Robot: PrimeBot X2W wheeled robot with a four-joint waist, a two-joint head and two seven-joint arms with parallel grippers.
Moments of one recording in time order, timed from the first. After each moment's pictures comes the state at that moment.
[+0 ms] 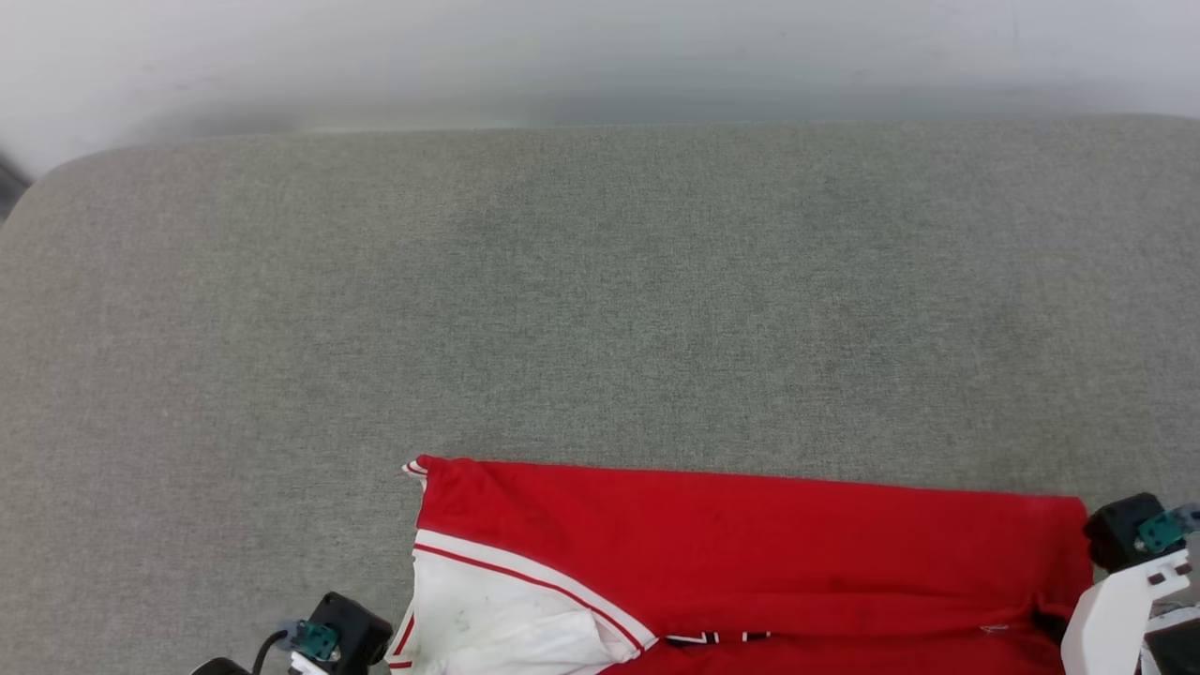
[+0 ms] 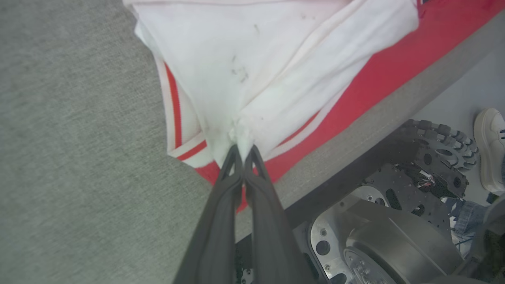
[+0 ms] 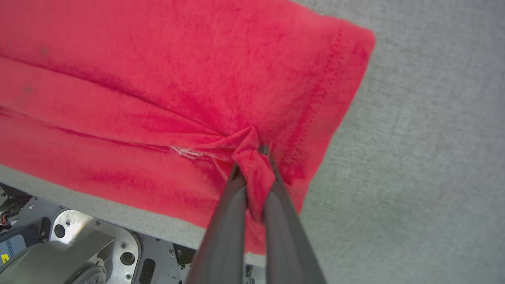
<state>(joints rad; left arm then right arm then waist) 0.01 0.75 -0.64 -0.17 -0.73 0.00 0.38 0.04 -0.53 0.13 -0.02 0.46 0.13 0.75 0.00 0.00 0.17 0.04</state>
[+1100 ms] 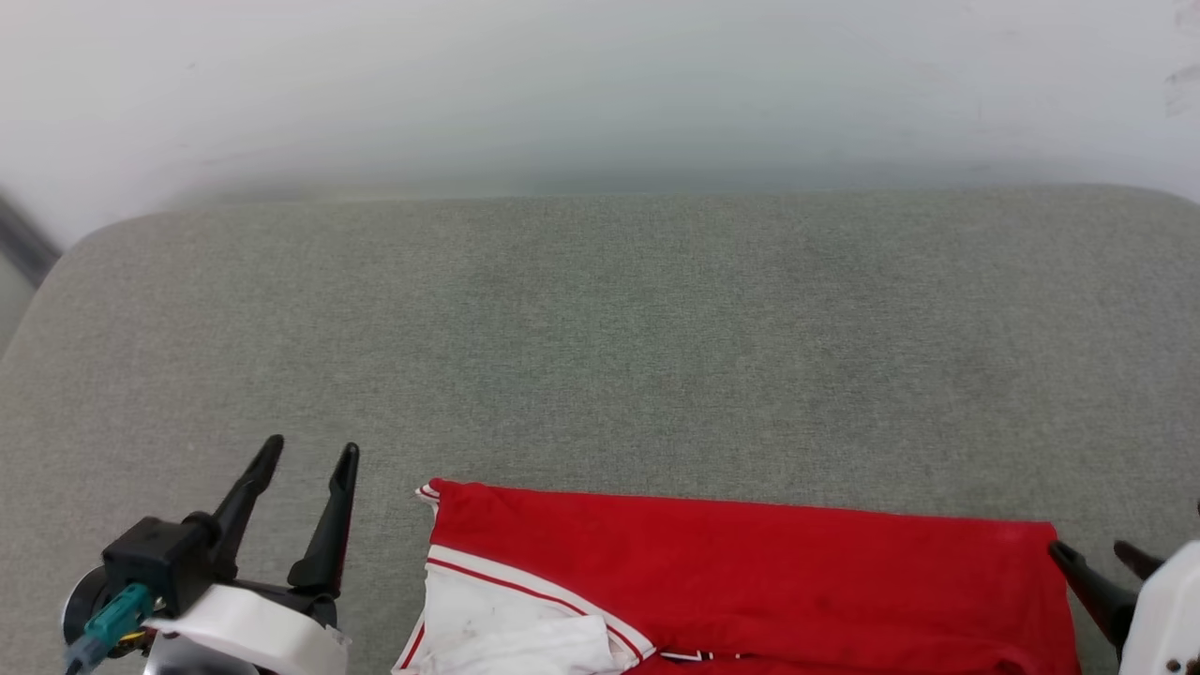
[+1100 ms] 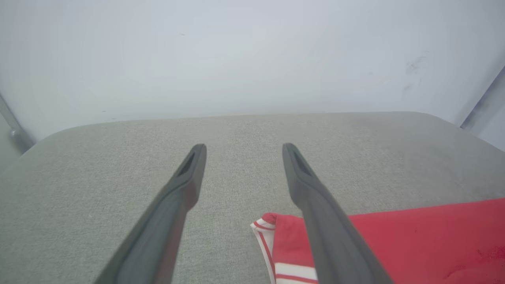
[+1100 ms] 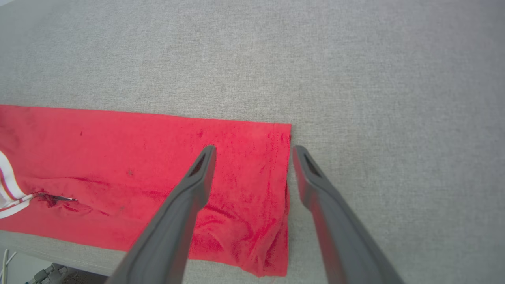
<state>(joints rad) -0.02 0.60 -0.39 -0.10 -0.68 0.13 -0.21 0.06 -0.37 -0.12 -0.11 0.53 0.13 0.72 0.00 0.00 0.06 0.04</state>
